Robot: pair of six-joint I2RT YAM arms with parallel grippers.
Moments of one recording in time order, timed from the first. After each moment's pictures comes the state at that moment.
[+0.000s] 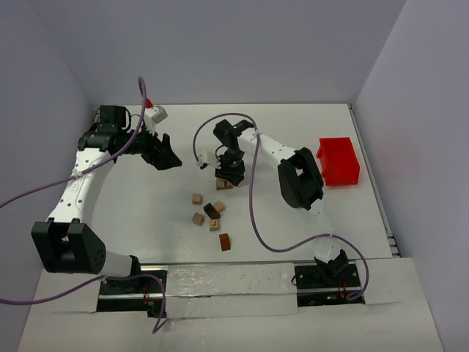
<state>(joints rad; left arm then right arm) -0.08 1.41 1.34 -0.81 0.83 0.36 0.65 2.30 1.98 -1.17 -0.29 -0.97</state>
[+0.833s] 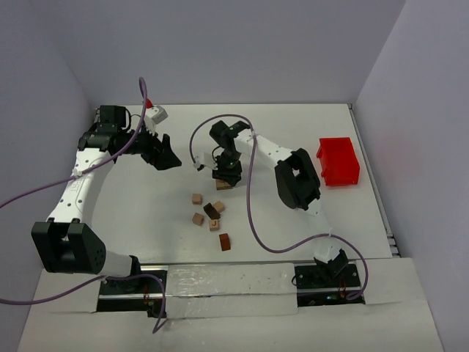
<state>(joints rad) -0.08 1.41 1.34 -0.81 0.82 0.37 0.67 2.32 2.02 -1.17 -0.28 -0.98</state>
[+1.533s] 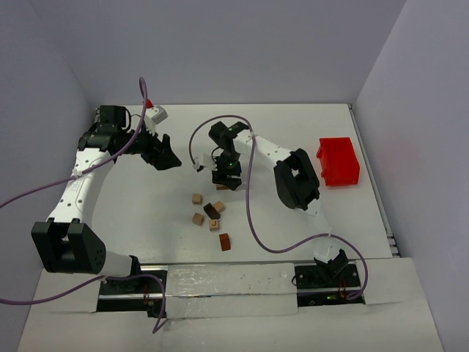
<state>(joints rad) -0.08 1.41 1.34 -0.81 0.81 0.37 0.67 2.33 2.02 -1.17 -0.27 -0.98</state>
